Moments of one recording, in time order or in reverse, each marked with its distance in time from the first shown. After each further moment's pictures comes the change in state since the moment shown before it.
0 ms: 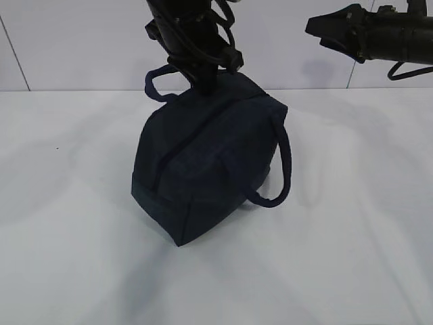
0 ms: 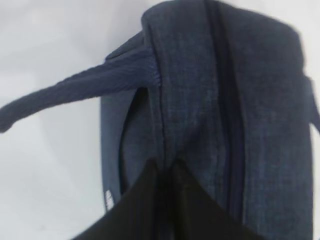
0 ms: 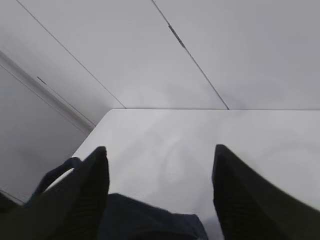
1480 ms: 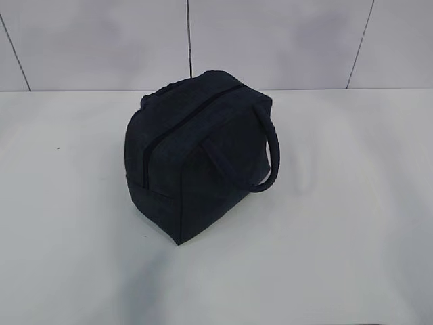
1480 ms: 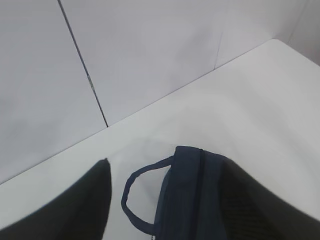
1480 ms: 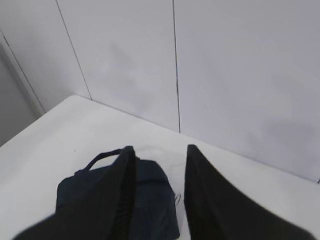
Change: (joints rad) left arm 0.044 -0.522 -0.007 0.064 -0.086 -0.115; right arm -0.002 -0.719 -0.300 -1.011 0.138 0.879
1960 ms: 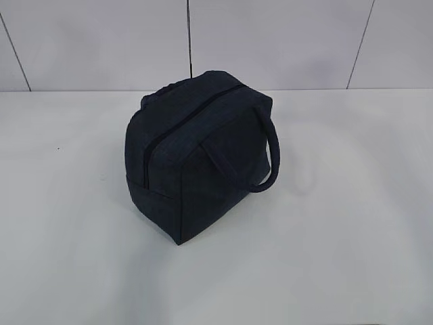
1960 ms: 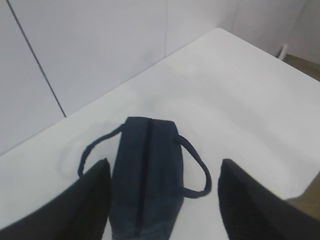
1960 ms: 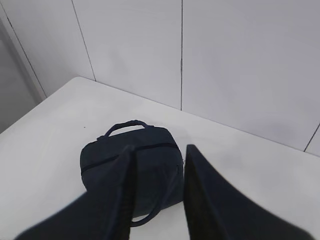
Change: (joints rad) left arm -0.143 -0.347 0.401 -0.030 -0.074 -0.003; right arm 0.000 -0.265 0.052 -0.121 0.155 0.148
